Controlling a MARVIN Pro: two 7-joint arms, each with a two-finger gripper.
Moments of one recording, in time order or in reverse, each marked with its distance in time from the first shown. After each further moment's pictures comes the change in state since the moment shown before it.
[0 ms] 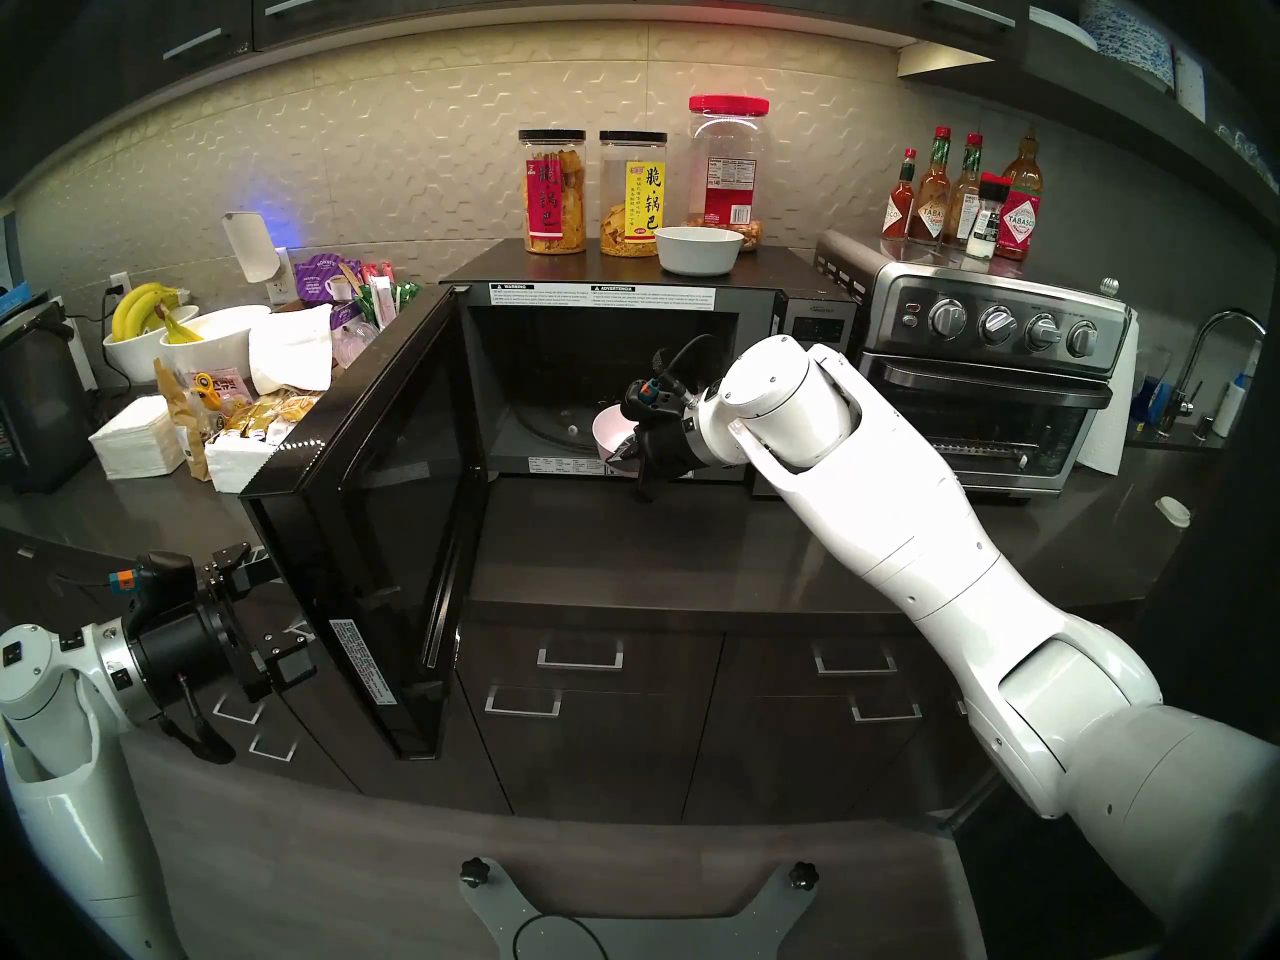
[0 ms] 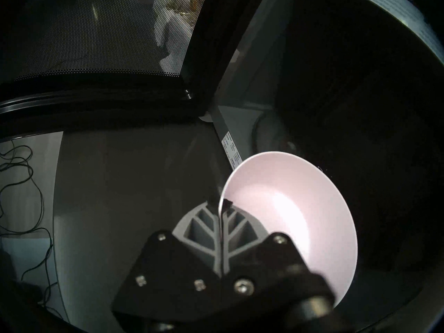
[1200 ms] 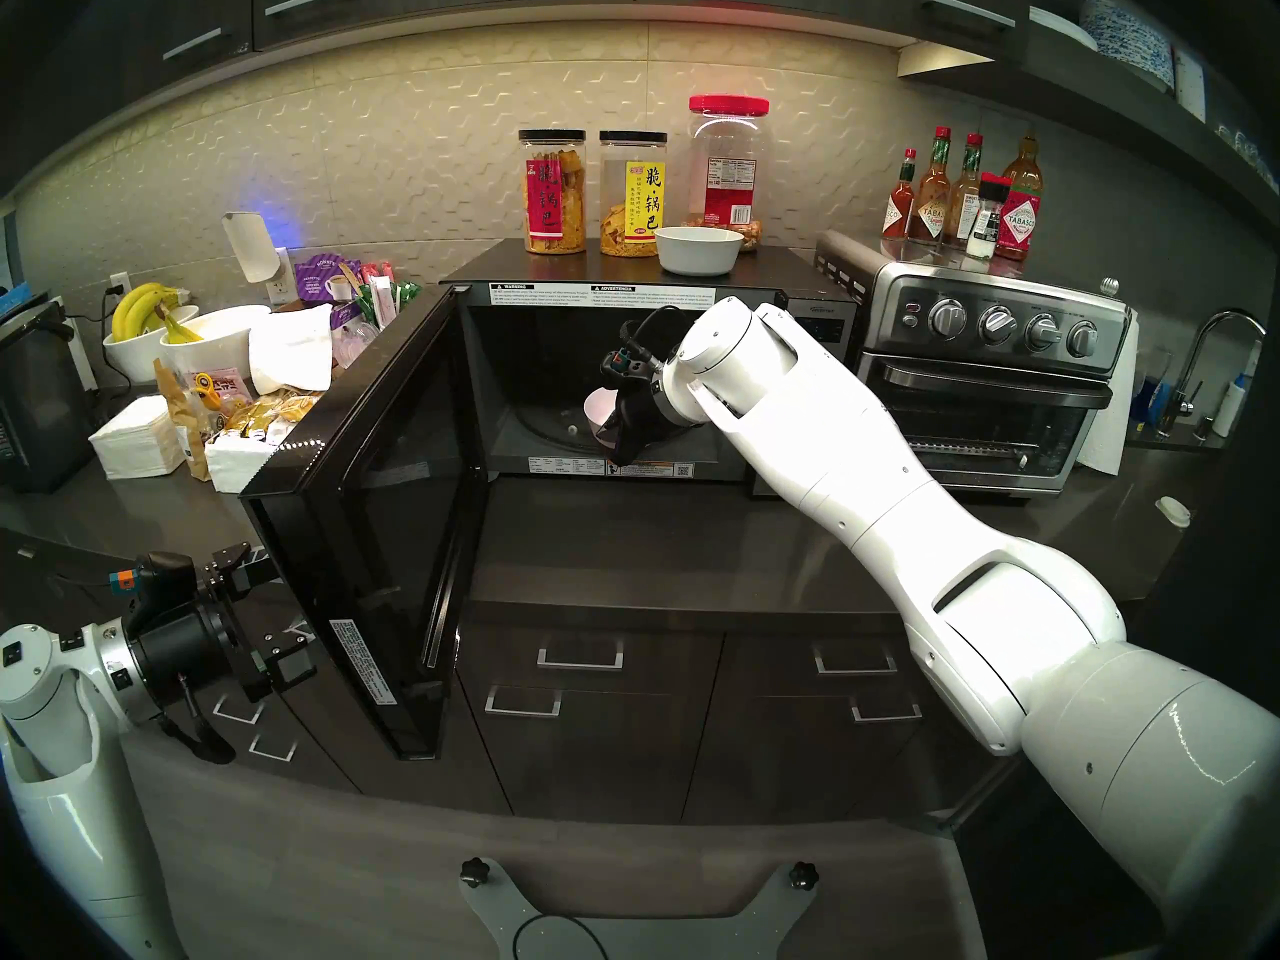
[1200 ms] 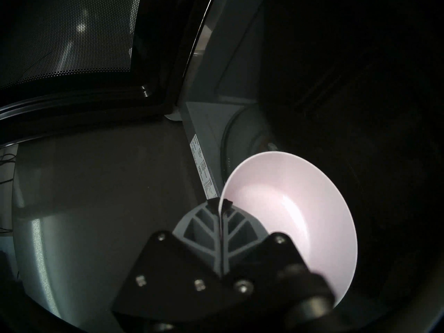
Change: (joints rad) left arm 0.000 0.000 0.000 0.000 0.000 0.000 0.000; right arm 0.208 -0.185 -0.022 0.389 -0.067 -0.058 0.022
